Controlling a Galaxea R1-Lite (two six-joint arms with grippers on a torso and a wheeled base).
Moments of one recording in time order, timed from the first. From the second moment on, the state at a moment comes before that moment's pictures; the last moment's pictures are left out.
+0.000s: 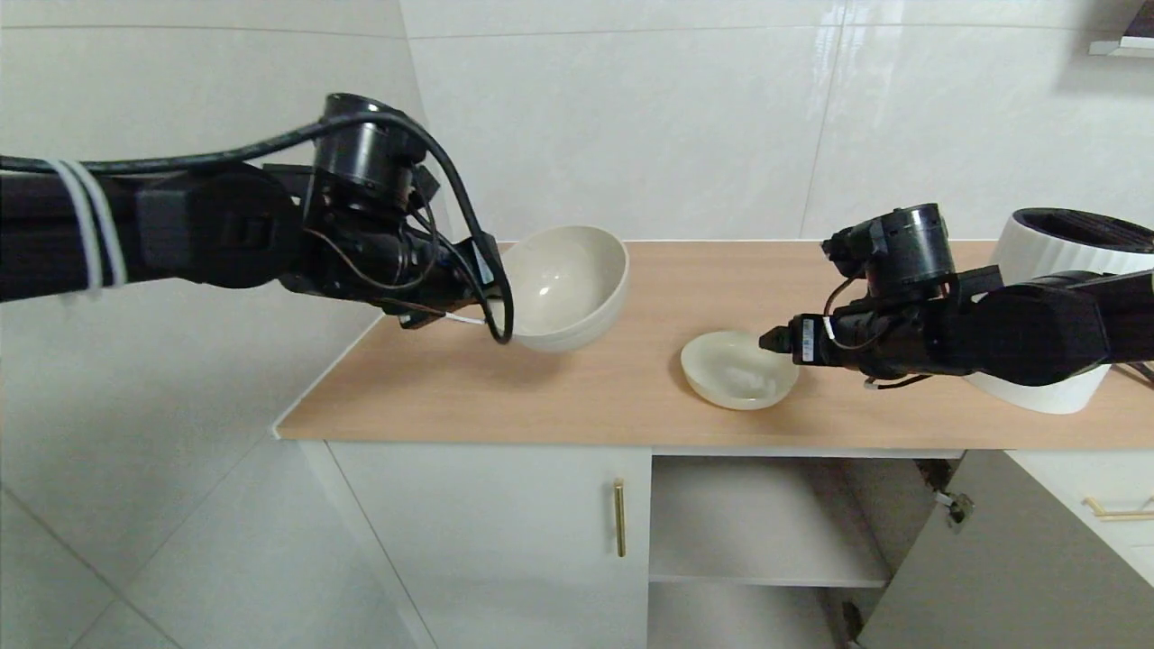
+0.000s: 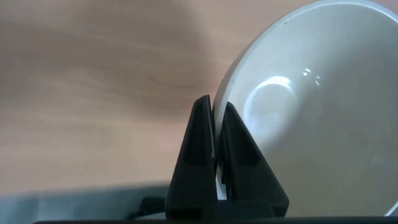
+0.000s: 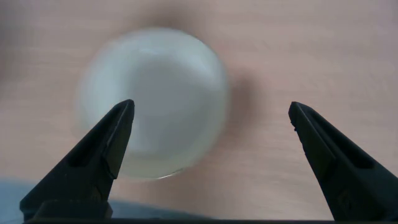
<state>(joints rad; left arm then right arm) -0.38 1.91 -1.65 0.30 -0.02 -0.55 0.39 1.92 -1.32 -0.05 -0.23 0.26</state>
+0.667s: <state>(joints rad) -0.40 1.75 -1.59 0.29 -0.02 -0.55 0.37 2.06 -1.39 -0.07 -0.25 0.28</state>
